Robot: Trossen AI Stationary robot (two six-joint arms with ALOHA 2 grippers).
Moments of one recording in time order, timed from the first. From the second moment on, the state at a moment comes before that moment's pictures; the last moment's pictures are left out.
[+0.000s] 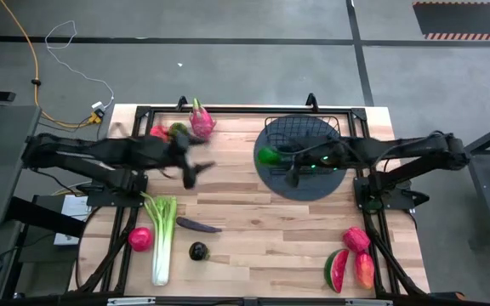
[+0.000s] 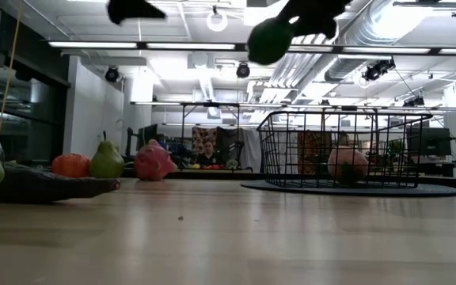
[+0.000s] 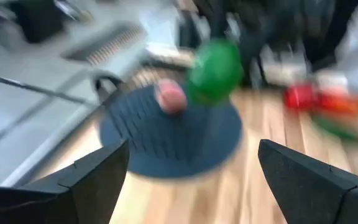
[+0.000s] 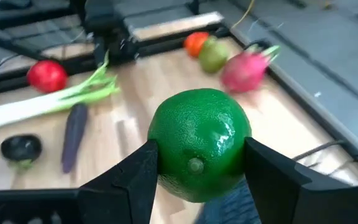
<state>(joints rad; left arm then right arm) 0.03 0.91 0.89 -0.29 -0.41 -0.18 0.03 1.18 1.04 -0.35 0.29 0.22</state>
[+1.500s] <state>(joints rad) -0.05 0.57 0.68 -0.05 -0.47 -0.10 -0.37 1.47 1.11 -0.80 0.20 0.02</state>
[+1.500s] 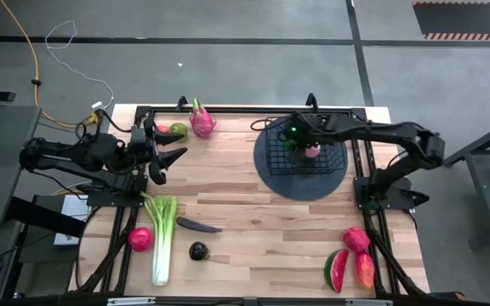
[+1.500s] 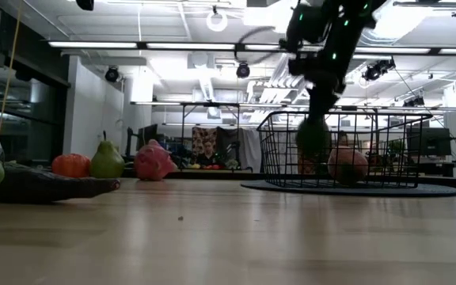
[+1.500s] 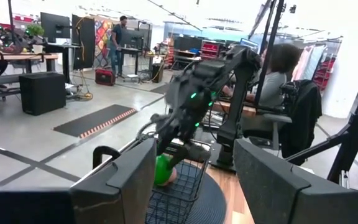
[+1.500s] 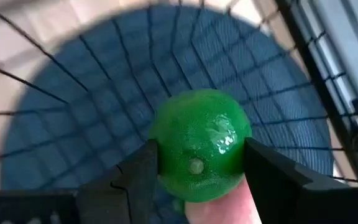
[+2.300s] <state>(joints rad) -0.05 0.57 0.68 -0.05 -0.47 -0.10 -0.44 1.57 1.11 -0.90 0.28 0.09</state>
